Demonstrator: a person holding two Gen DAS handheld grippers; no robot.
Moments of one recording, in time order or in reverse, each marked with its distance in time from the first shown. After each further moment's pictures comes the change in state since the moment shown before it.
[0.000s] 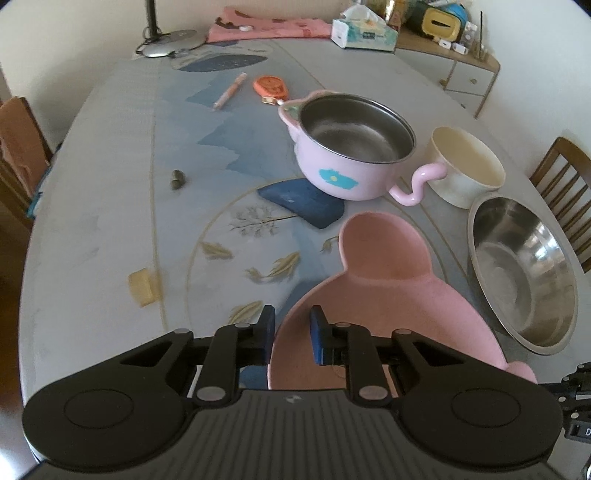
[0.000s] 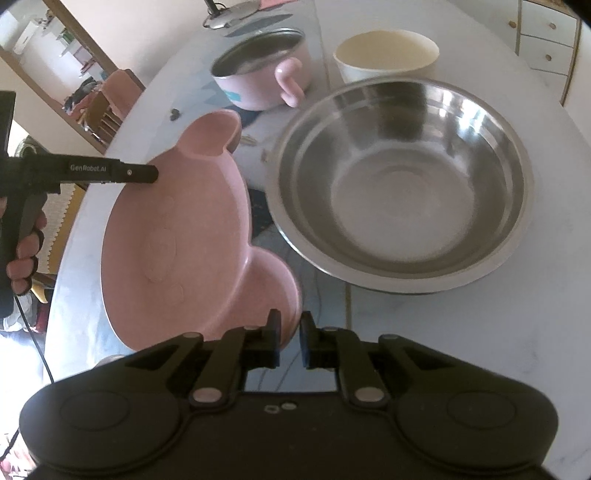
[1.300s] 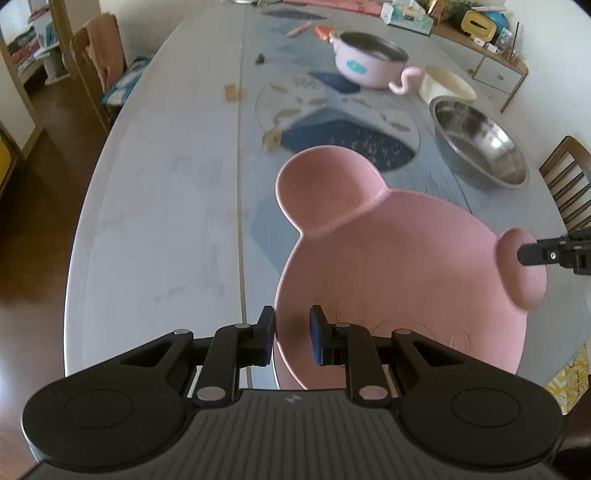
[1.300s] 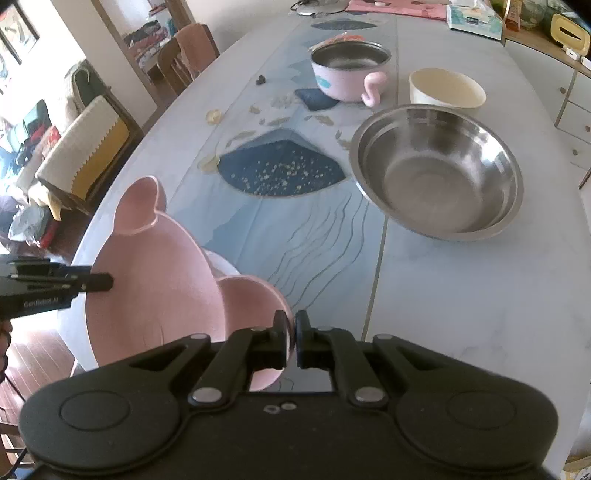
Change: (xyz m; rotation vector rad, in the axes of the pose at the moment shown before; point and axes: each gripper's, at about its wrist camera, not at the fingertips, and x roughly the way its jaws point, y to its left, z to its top) left arm -0.136 -0.027 -0.205 -0.216 0.081 0.072; right arm -0.059 0.049 -0.051 -0.279 0.060 -0.007
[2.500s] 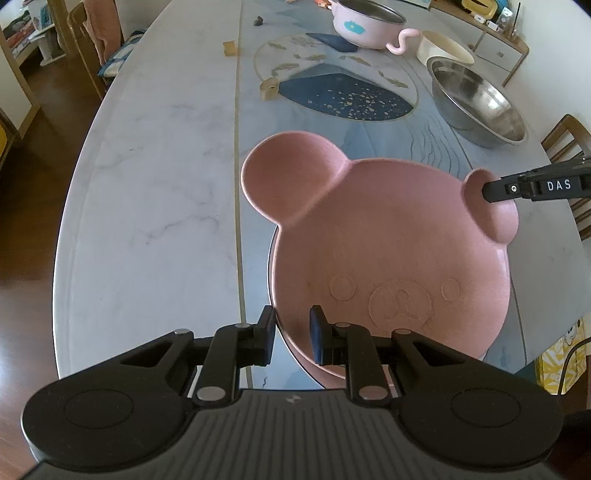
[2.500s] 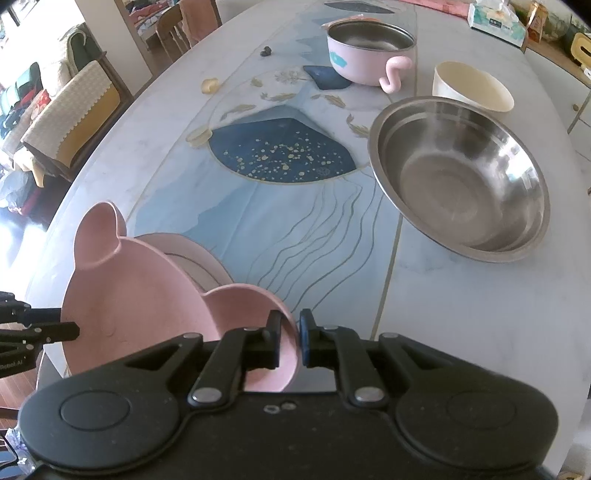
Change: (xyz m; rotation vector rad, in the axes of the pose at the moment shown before) left arm 0.007 -0.001 -0.032 0.011 0.074 -0.007; right arm 0.036 0.011 0.015 -0.060 0.064 -0.064
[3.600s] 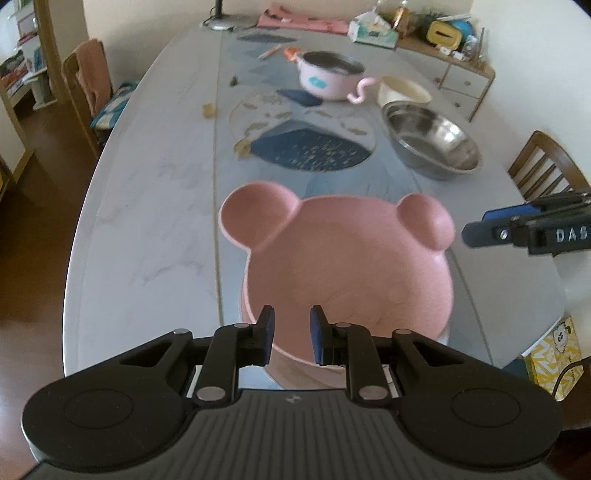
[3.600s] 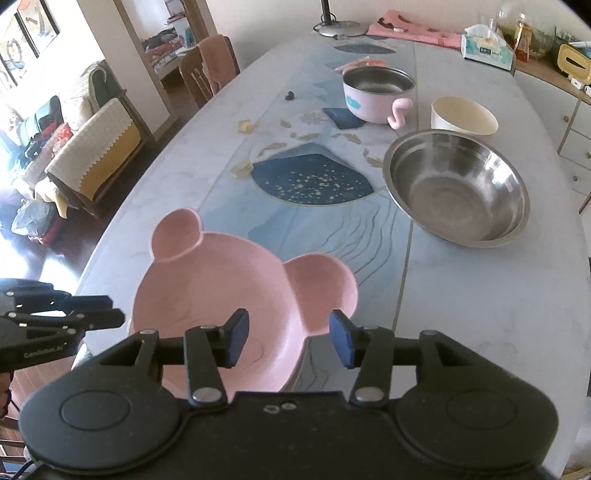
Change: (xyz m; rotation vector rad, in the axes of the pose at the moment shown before) left arm -0.051 -0.023 -0.009 0.060 -0.173 -0.037; right arm -0.066 0.030 -0.039 0.015 -0.150 0.053
